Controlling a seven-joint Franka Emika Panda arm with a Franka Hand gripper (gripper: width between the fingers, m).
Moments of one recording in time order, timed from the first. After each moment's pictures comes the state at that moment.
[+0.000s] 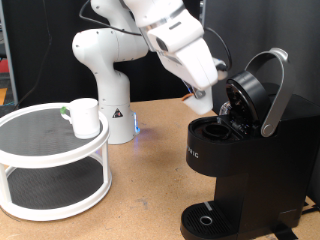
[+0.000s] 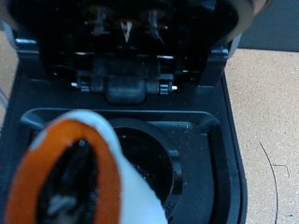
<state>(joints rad) 0.18 -0.18 -0.17 -2.24 0.52 2.13 -1.05</state>
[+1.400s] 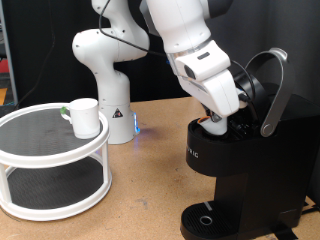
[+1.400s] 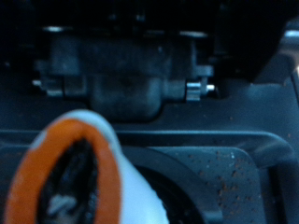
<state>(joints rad) 0.18 -0.10 -0.07 -2.29 0.49 2.27 -0.98</state>
